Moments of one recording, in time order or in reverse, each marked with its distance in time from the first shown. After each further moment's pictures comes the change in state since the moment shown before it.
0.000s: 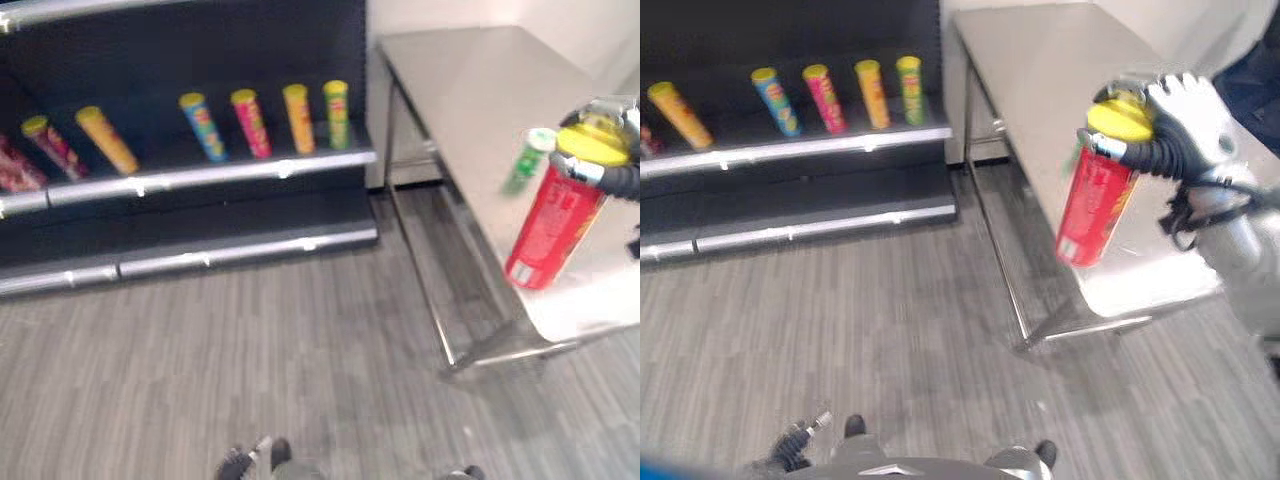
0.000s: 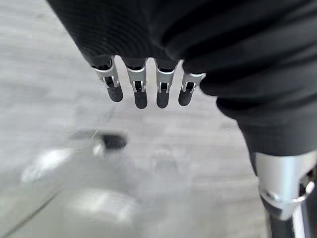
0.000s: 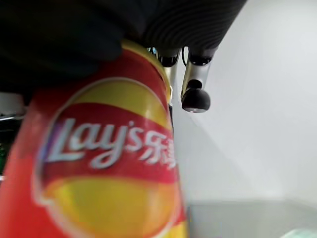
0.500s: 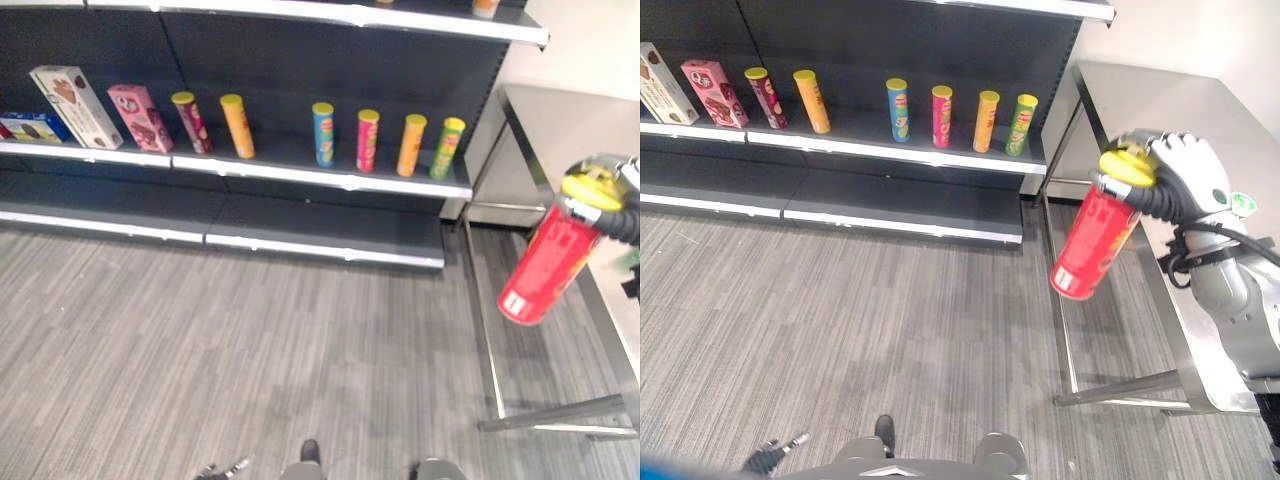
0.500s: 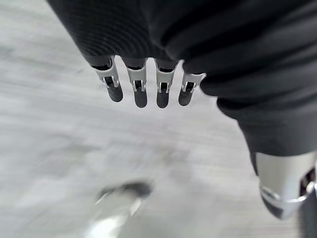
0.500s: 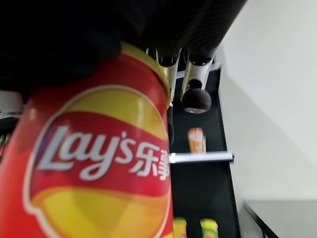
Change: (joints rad) left arm 0.041 -0.001 -0.034 0.091 0.084 0.043 -0.031; right arm 0.035 0.040 -0.052 0.033 -0.035 0.032 -0.017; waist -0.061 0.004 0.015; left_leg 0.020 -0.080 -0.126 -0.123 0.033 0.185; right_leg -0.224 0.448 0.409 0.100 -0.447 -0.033
